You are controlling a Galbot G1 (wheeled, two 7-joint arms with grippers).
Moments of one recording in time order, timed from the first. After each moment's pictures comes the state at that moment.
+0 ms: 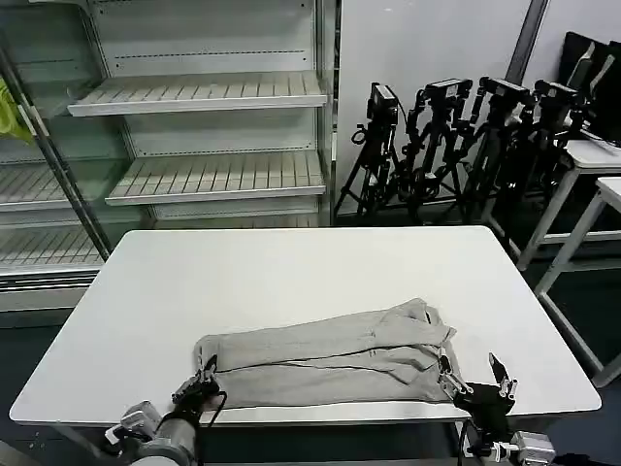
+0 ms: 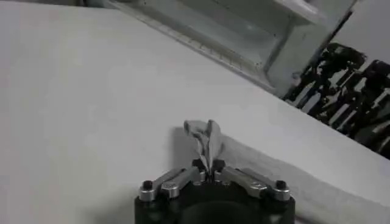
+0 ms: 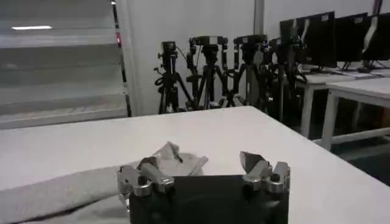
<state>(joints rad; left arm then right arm) 1.52 -1.32 -0.49 -2.14 -0.83 0.40 -0.43 -1.72 1.37 0.58 2.35 0.30 -0.31 0.25</state>
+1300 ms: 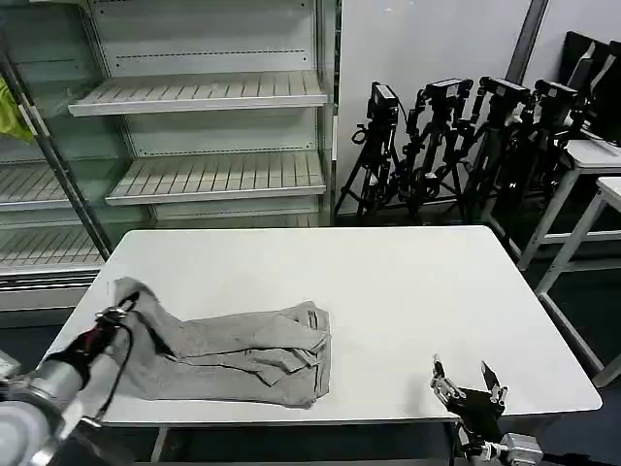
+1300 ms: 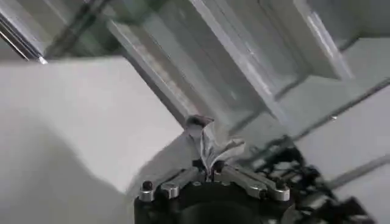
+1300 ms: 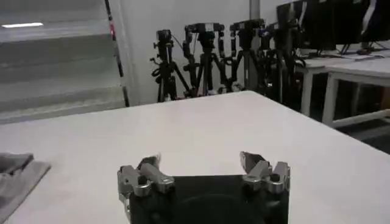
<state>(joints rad) 1.39 -1.10 -0.88 -2.22 -1.68 0.47 -0.49 -1.71 1.39 0.57 2.27 0.31 -0.29 0.25</state>
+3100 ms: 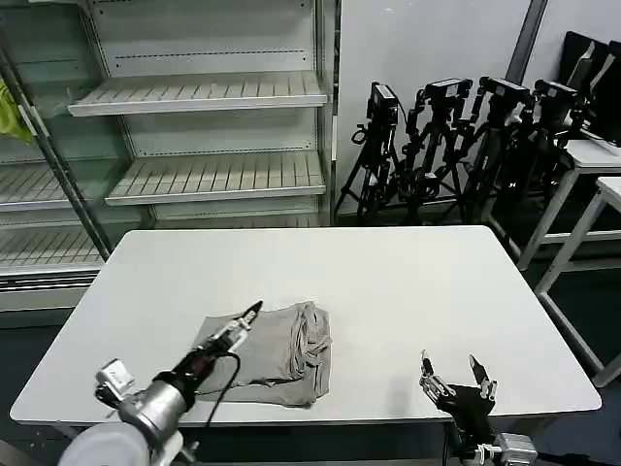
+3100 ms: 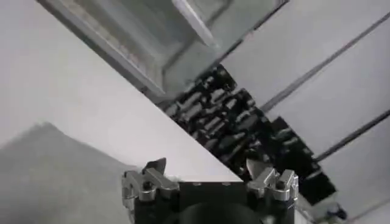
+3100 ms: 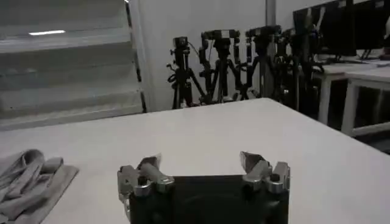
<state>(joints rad) 1.40 -1.22 -0.59 -2.32 -1.30 0.55 -0.33 -1.71 1.36 0.53 2.33 0.30 -0.29 0.23</state>
